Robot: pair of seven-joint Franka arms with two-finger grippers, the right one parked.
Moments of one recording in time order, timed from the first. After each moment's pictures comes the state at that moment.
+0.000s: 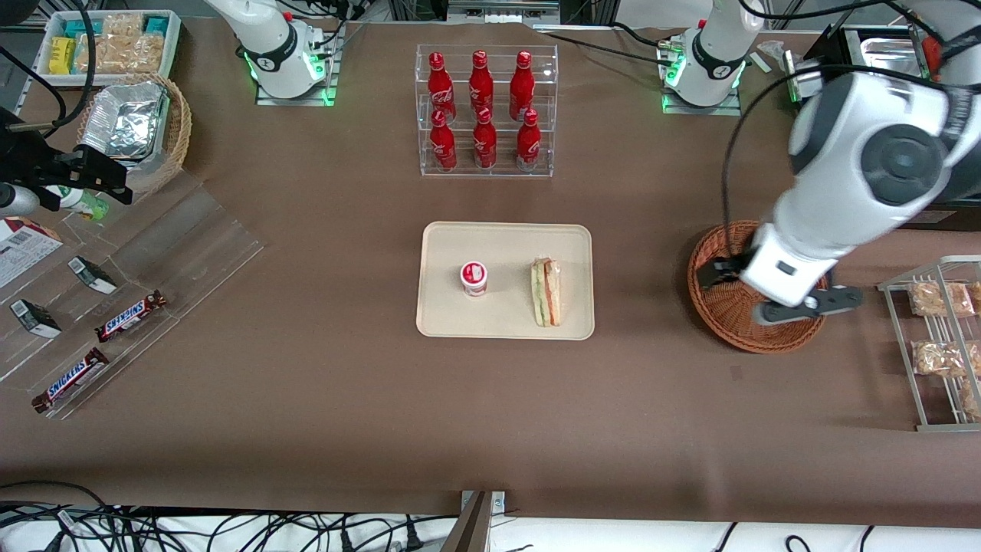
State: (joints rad) arm 0.15 0.35 -0.41 -1.46 0.16 1.74 -0.46
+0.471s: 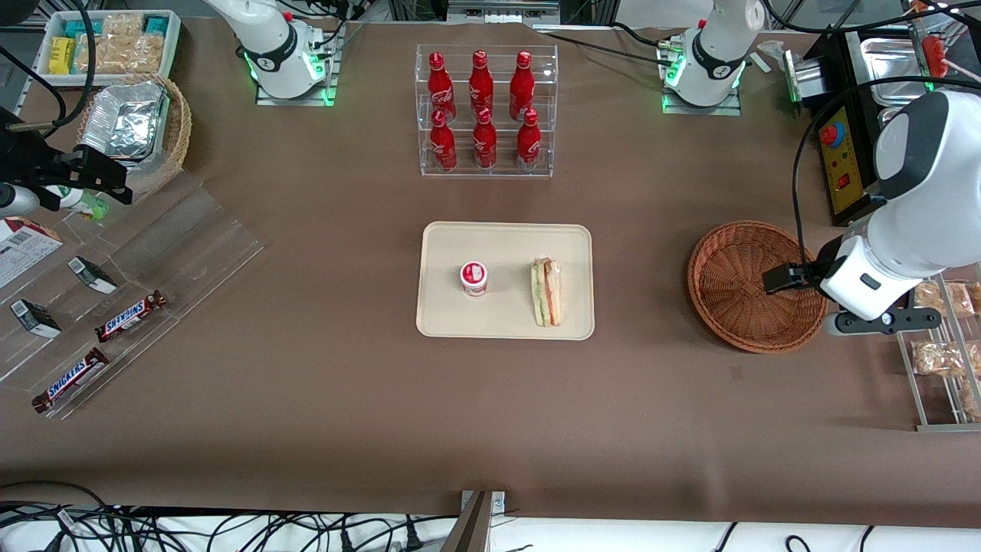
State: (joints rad) arm 0.27 0.36 -0.41 -1.46 0.16 1.73 -0.22
